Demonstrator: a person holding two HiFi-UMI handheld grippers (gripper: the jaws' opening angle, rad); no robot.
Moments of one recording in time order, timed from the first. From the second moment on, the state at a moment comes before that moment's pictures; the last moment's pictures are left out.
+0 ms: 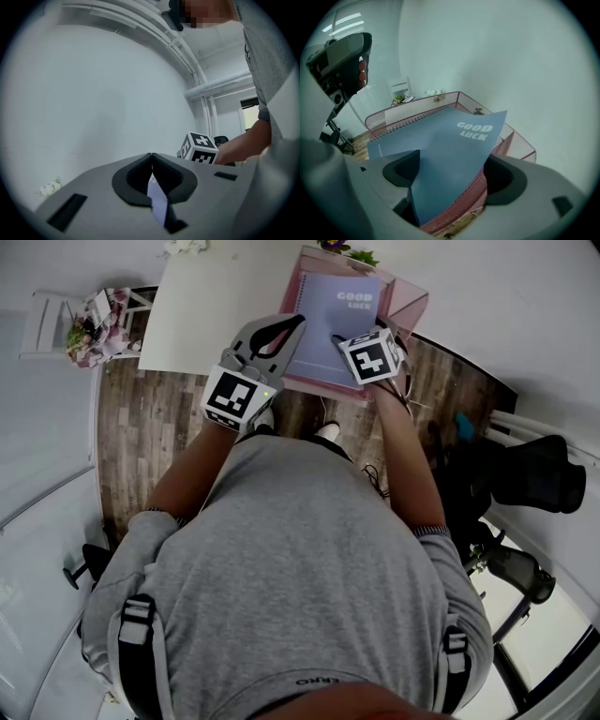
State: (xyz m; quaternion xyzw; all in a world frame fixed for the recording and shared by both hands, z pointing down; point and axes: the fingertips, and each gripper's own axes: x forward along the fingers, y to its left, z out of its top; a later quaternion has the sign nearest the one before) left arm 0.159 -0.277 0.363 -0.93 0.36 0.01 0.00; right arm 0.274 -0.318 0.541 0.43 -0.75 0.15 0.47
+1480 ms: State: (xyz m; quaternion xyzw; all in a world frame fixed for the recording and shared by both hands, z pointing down) left arm 0.185 -0.271 0.328 -0.94 0.34 0.02 0.05; right arm 0.293 -0.248 0.345 0.47 -0.88 -0.01 0.06
